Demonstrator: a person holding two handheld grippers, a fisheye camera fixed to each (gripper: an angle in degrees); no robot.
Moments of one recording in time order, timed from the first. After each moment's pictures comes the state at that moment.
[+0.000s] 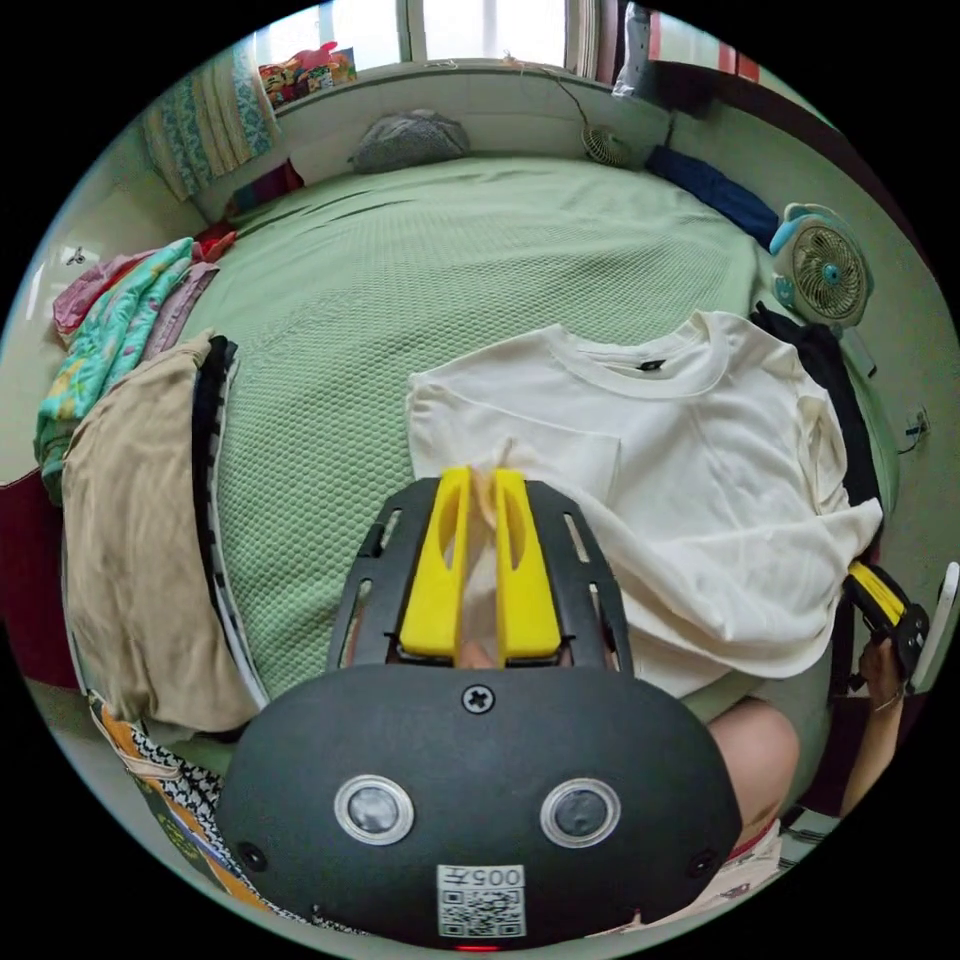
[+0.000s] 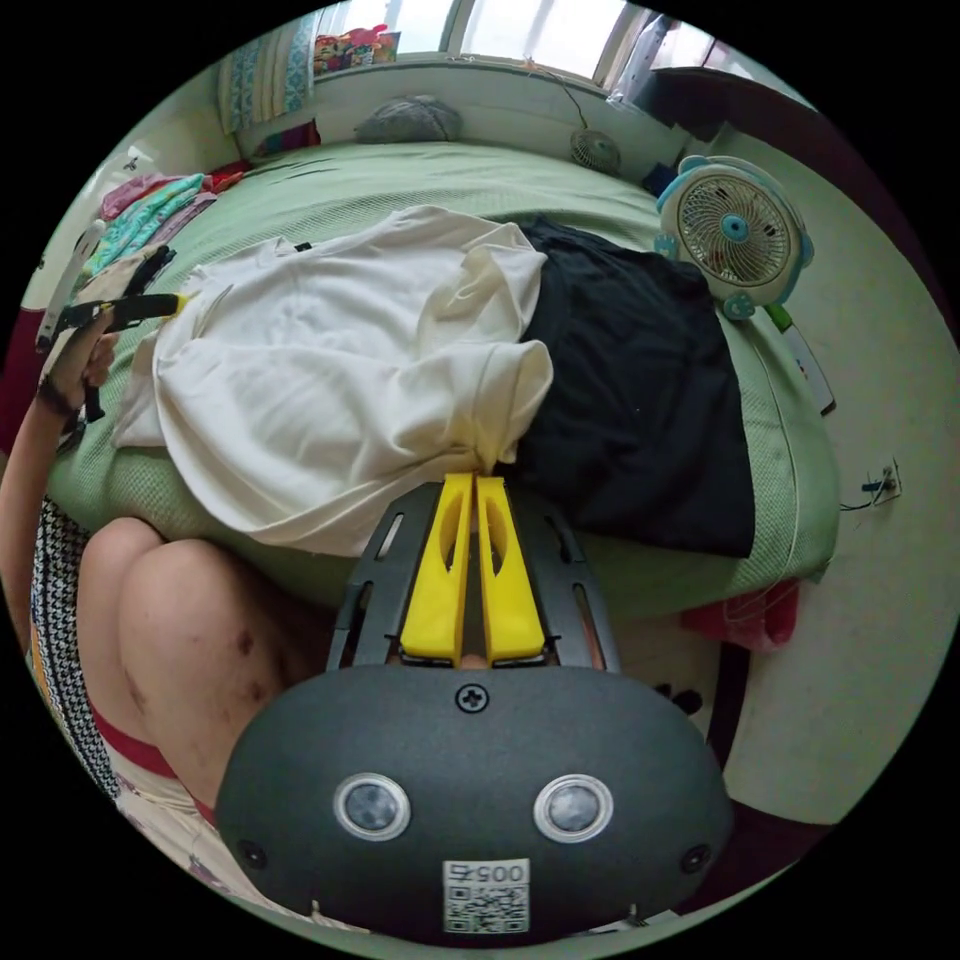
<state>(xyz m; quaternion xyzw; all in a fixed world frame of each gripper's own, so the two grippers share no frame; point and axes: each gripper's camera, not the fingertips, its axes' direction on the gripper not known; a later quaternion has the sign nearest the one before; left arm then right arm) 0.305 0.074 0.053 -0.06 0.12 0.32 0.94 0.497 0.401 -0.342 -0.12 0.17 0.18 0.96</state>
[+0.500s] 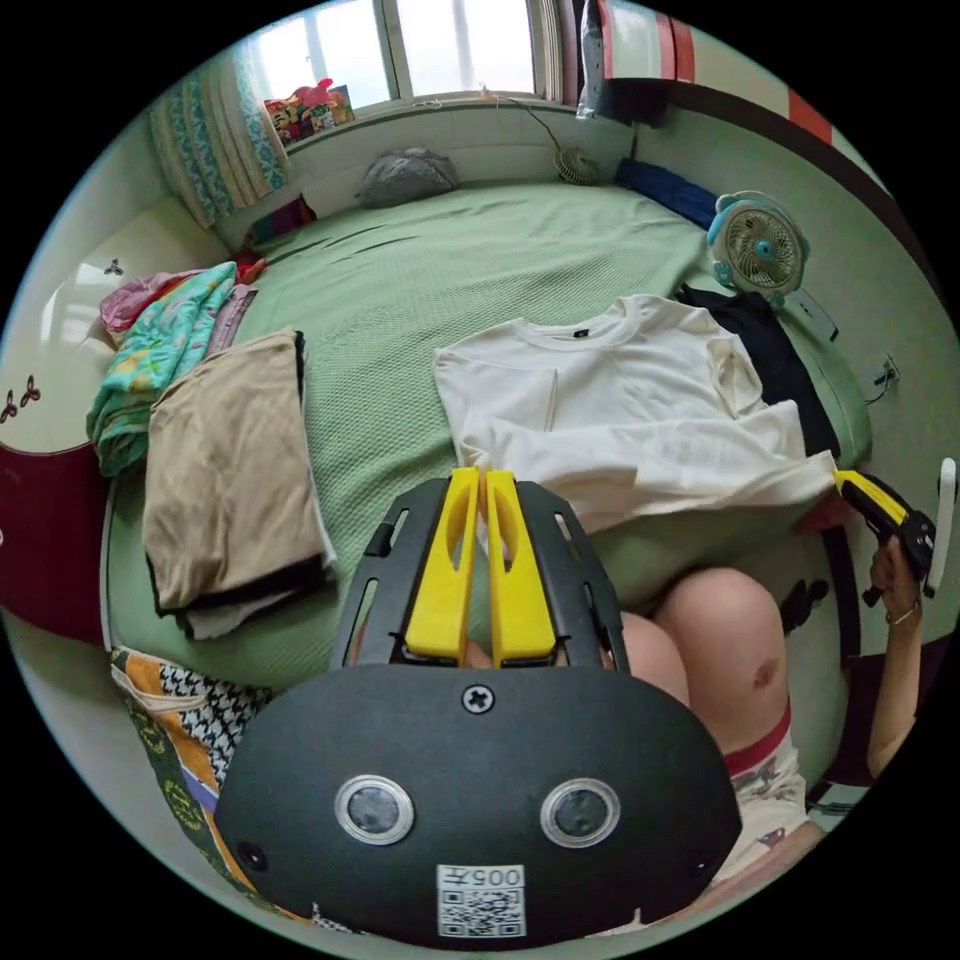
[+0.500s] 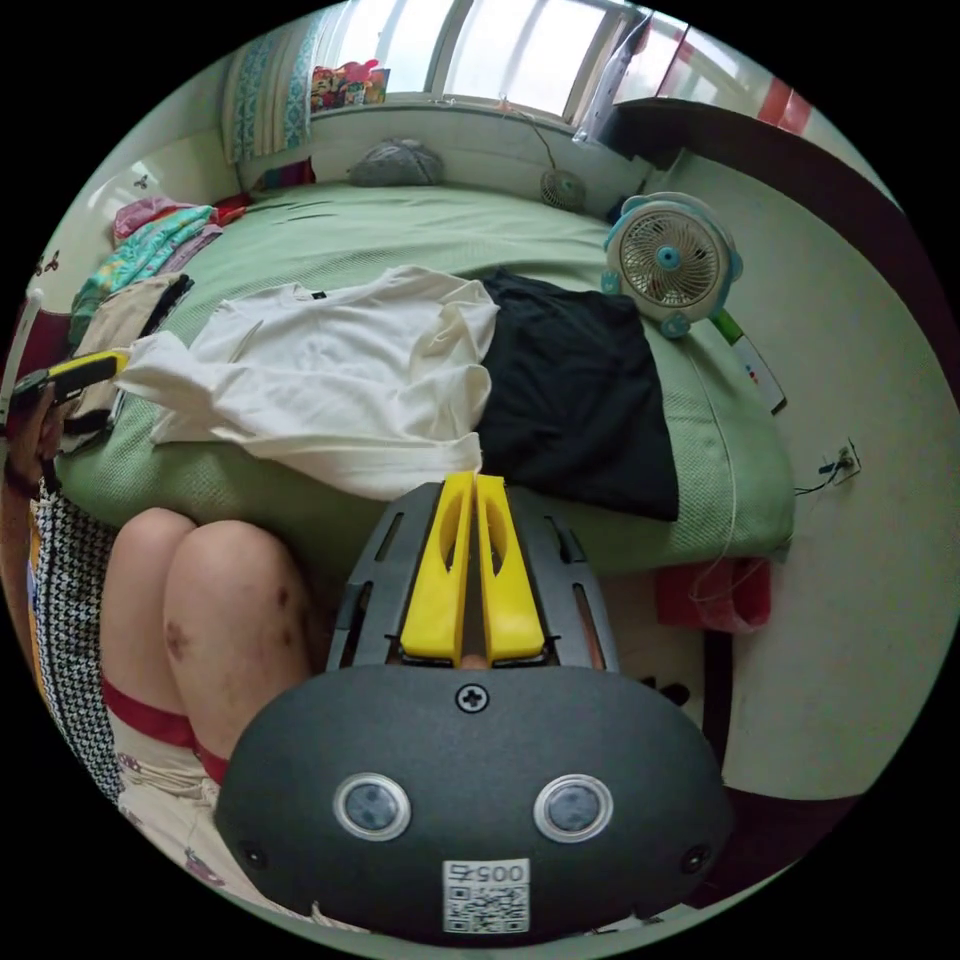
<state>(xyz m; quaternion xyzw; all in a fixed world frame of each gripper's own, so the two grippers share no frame) 0.219 0.133 -0.087 -0.03 0.11 0.33 0.94 0.457 0.440 -0.454 -0.06 0.19 0.19 0.96</state>
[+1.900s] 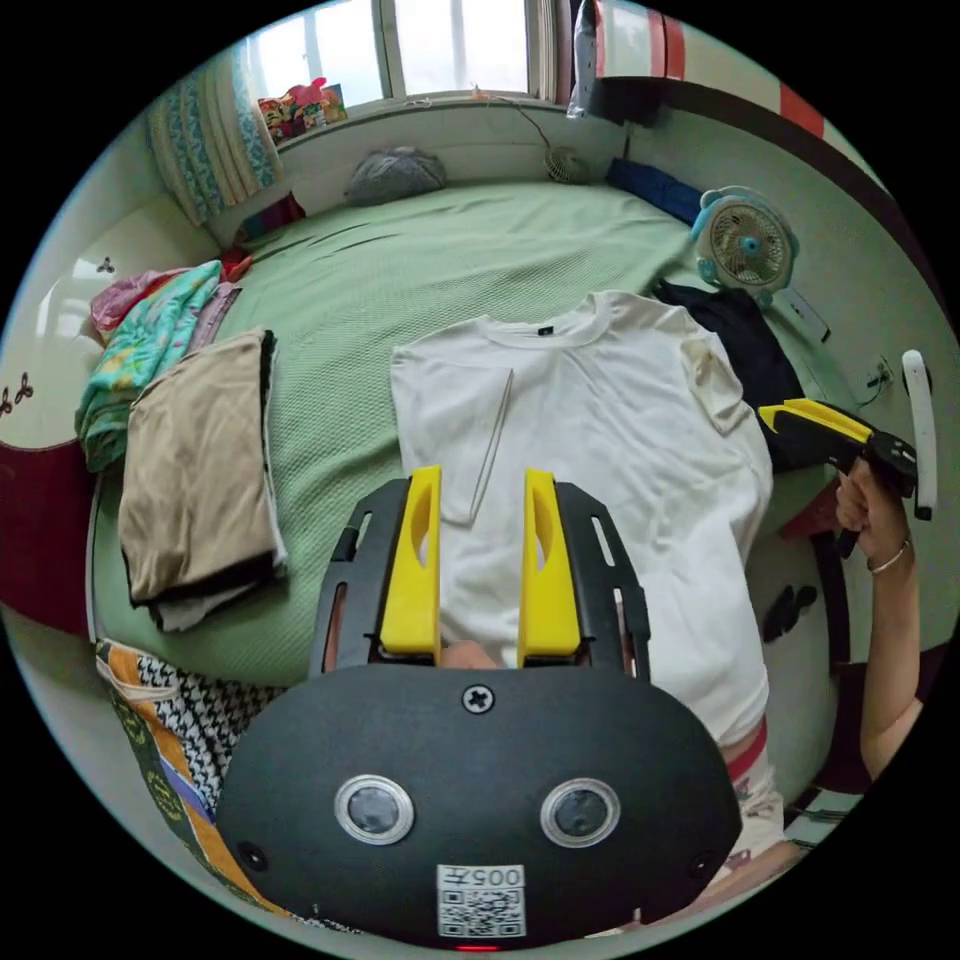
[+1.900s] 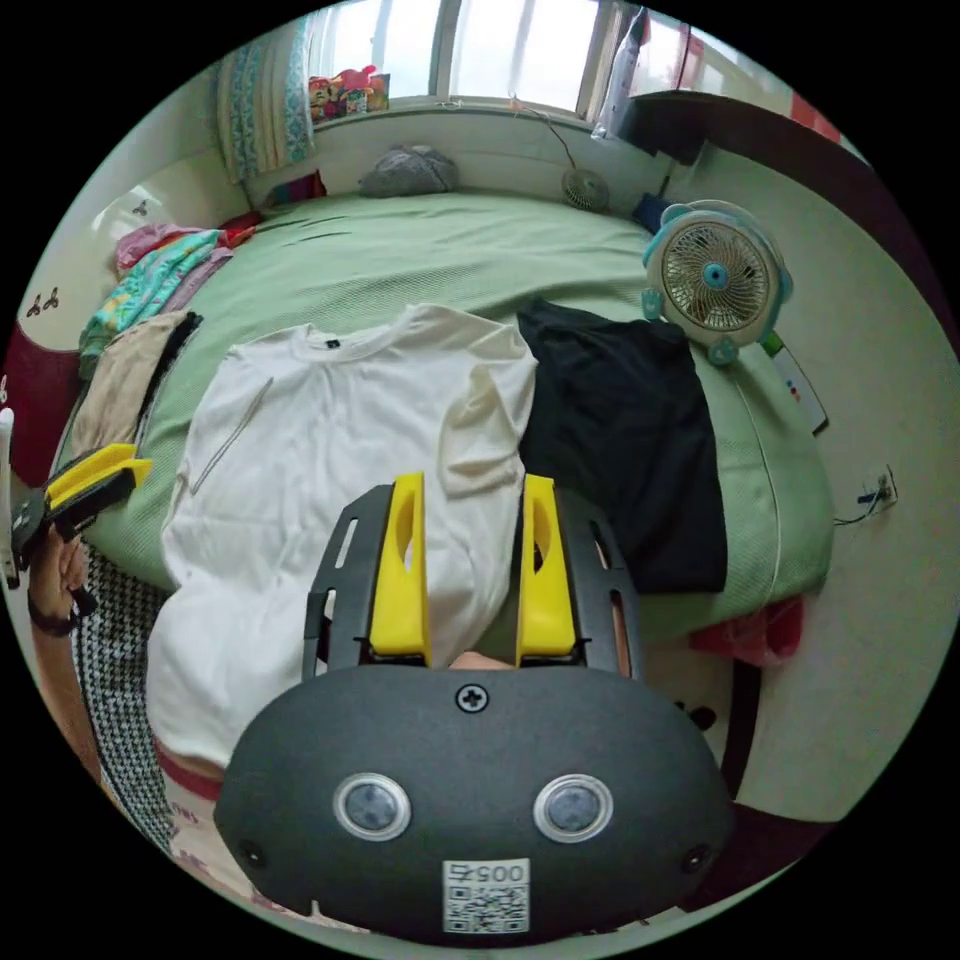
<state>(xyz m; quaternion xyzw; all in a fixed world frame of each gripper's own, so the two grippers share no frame) 0.287 0.129 -0.049 -0.05 0.11 0.34 0.93 0.527 0.328 -0.372 -0.08 0.16 0.21 0.96</state>
